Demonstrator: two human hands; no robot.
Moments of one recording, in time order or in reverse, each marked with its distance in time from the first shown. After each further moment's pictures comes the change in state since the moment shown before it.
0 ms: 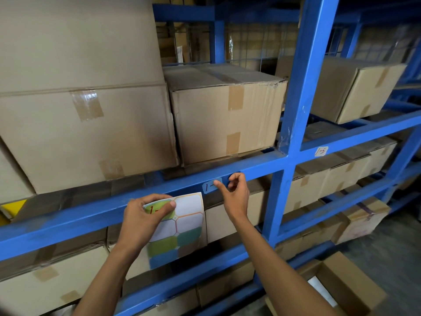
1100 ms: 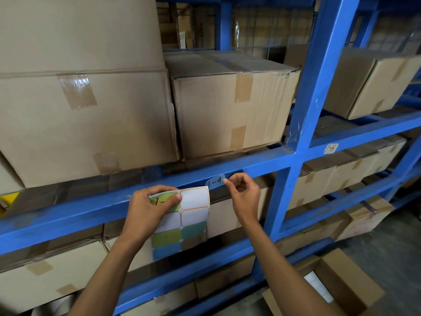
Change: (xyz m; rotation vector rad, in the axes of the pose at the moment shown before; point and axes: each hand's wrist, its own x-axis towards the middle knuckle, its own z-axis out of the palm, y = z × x) left_hand 0.020 -0.003 0.013 0.013 -0.016 -0.014; right_hand 0.006 0.013 -0.011 0.005 0.005 -0.138
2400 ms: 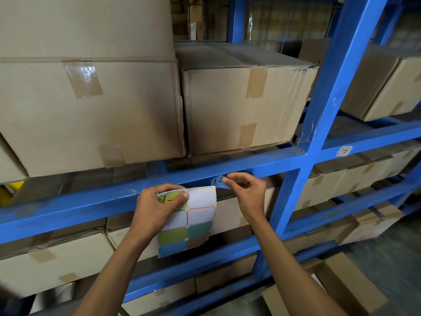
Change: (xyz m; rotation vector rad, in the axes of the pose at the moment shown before) left_hand 0.004 -0.011 0.009 0.020 0.017 -0.034; right_hand 0.007 -0.011 0.001 0.156 -0.157 0.053
